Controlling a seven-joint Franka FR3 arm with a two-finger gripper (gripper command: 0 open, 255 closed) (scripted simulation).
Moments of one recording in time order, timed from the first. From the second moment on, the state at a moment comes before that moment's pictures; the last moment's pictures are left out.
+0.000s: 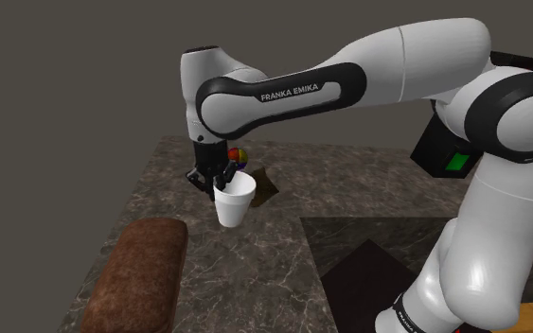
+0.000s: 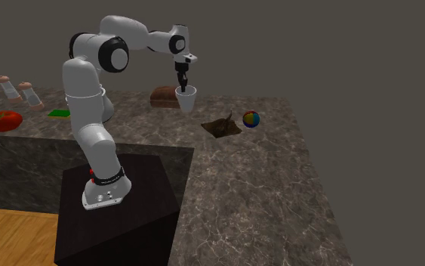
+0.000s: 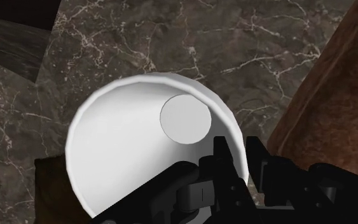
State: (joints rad) arm 0.30 0.18 0.30 -1.77 -0.07 1.84 0.69
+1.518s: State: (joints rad) arm 0.31 0.23 0.30 -1.88 -0.09 2.00 0.71
